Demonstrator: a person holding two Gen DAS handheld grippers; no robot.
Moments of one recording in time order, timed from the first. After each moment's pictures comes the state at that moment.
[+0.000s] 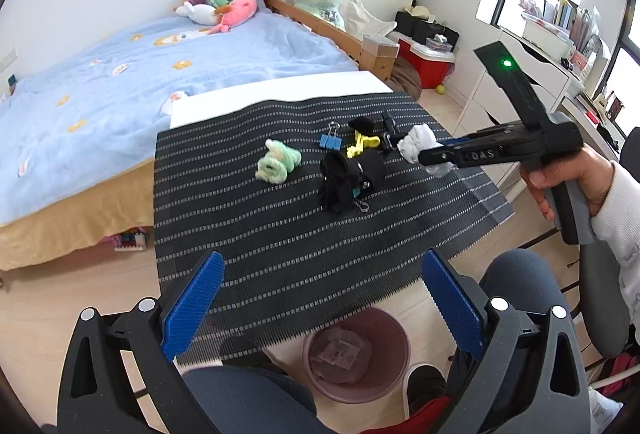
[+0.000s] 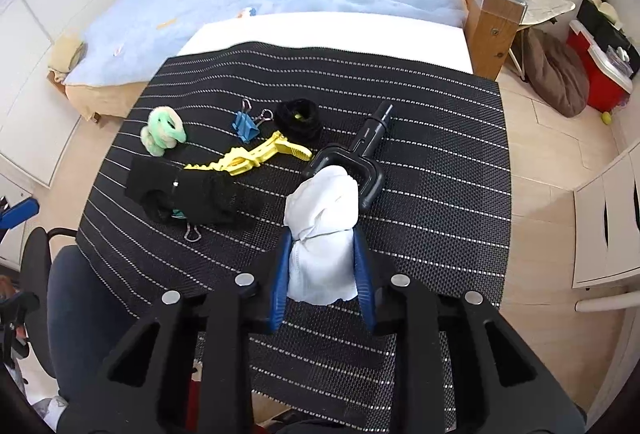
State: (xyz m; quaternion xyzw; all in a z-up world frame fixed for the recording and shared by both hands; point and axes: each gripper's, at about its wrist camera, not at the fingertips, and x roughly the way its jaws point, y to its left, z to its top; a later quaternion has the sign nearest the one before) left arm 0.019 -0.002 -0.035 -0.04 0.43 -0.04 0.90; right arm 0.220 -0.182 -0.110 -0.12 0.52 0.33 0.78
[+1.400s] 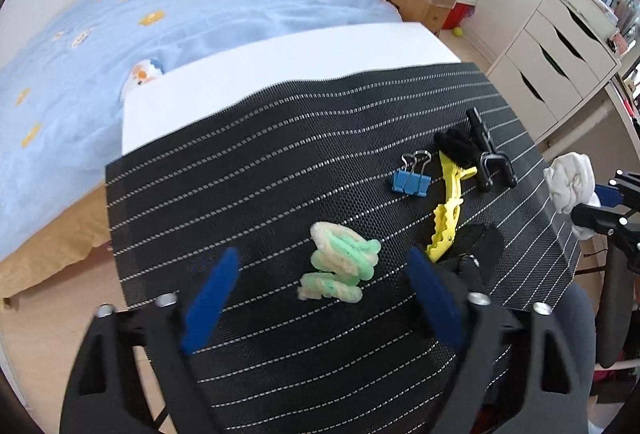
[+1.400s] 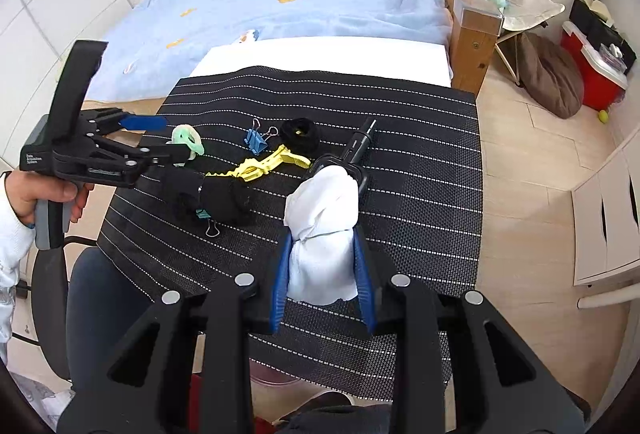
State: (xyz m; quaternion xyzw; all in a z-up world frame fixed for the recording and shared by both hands) left arm 0.180 0.041 -0.090 -0.03 0.55 -0.06 0.83; right arm 0.212 -0.203 -0.081 -0.10 0.51 0.33 0.79
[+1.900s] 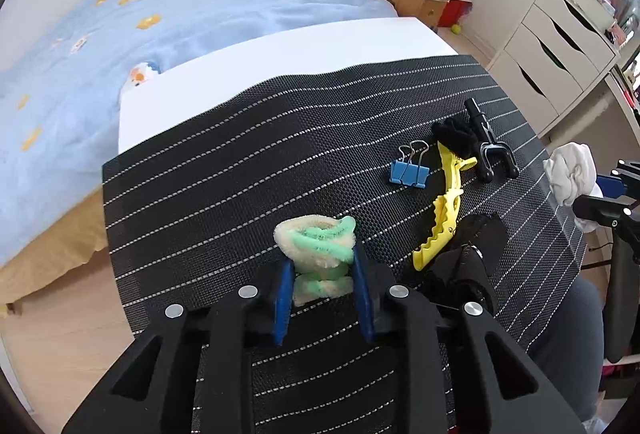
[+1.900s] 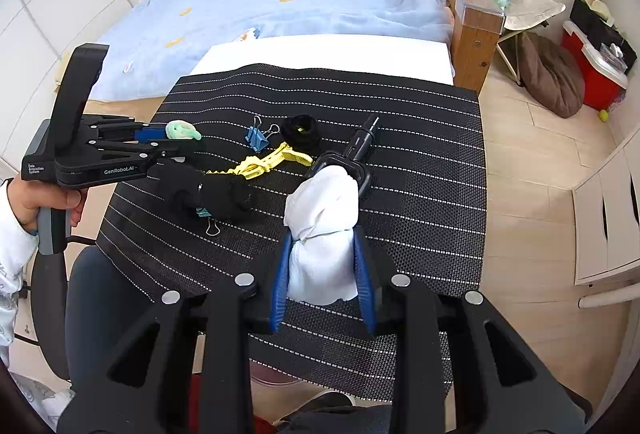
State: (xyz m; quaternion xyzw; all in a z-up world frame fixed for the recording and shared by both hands) left arm 0.175 0.036 -0.092 -0.02 0.54 -0.05 0.84; right arm 0.209 -0.202 -0.084 -0.09 0.51 0.33 0.79
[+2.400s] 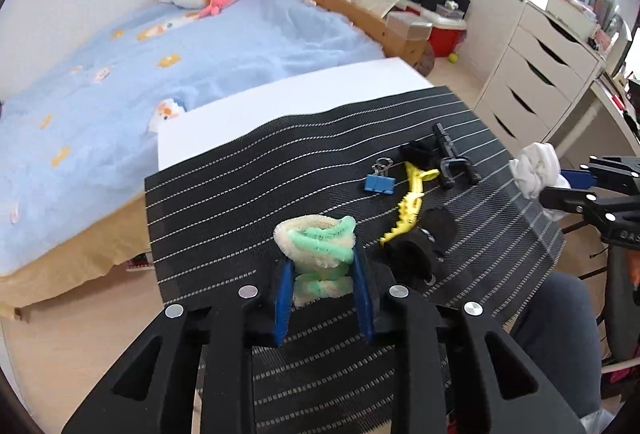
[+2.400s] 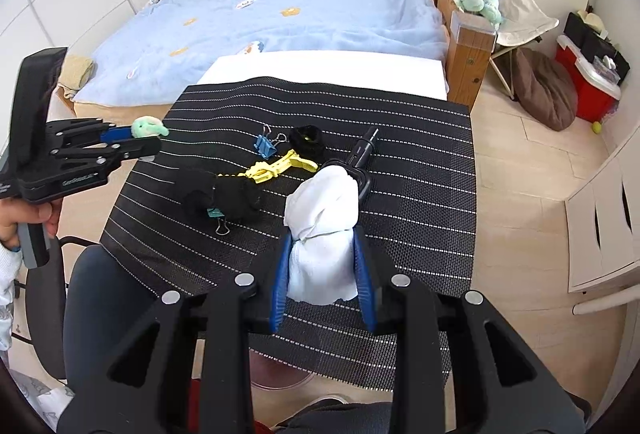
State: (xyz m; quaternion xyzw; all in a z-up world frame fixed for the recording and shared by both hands) left arm 0.127 0.025 -0.041 0.00 0.48 -0.04 0.87; right arm 0.191 -0.207 -0.068 -0.10 0.48 0.33 0.81
